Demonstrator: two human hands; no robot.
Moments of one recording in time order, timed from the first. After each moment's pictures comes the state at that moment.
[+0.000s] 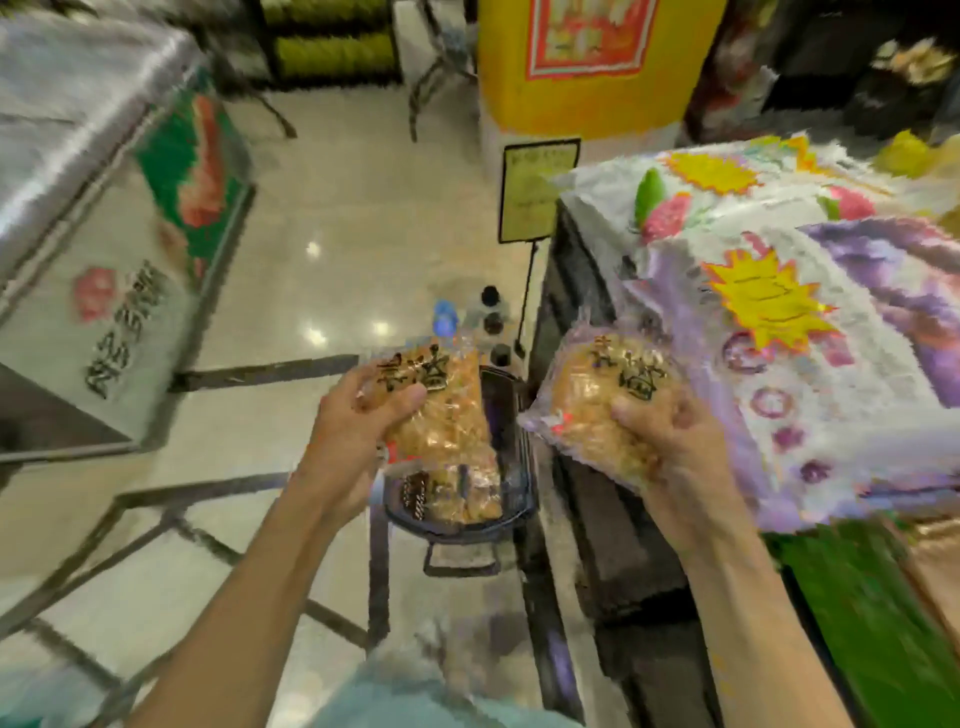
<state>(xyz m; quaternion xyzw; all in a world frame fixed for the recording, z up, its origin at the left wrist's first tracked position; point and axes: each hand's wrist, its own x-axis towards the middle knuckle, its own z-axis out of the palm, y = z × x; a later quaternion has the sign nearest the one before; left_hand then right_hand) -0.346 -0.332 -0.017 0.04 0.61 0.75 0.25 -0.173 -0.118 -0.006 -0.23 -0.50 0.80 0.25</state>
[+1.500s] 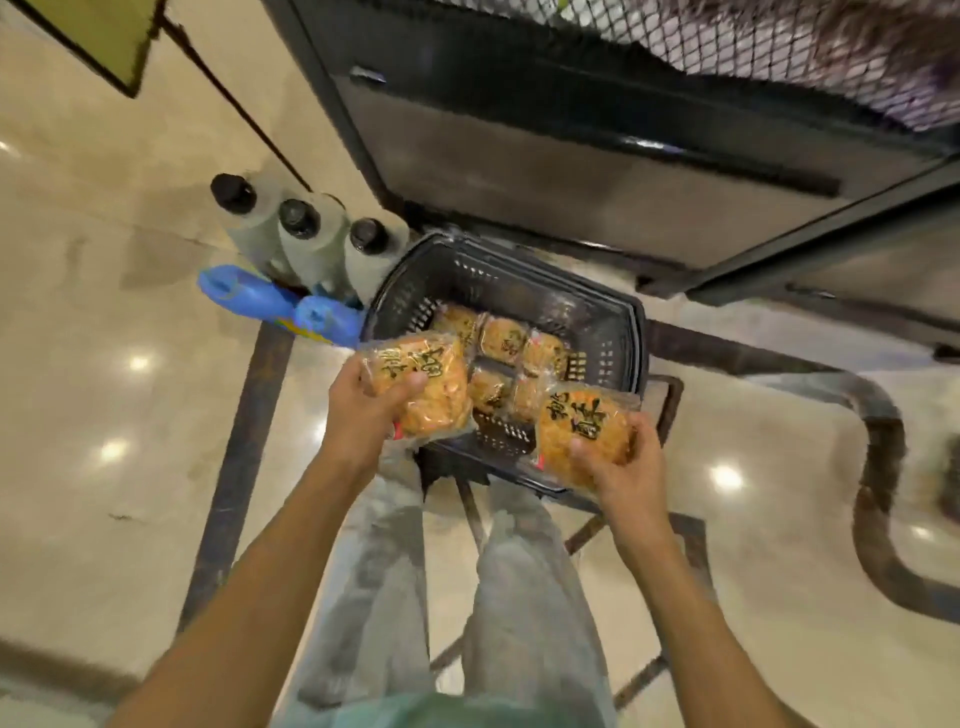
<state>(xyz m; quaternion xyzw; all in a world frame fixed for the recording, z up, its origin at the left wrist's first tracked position) -0.786 -0.179 -0.338 0.24 0.70 0.31 0.59 -0.538 -0.280 -0.331 -0.77 -0.19 0.51 0.34</state>
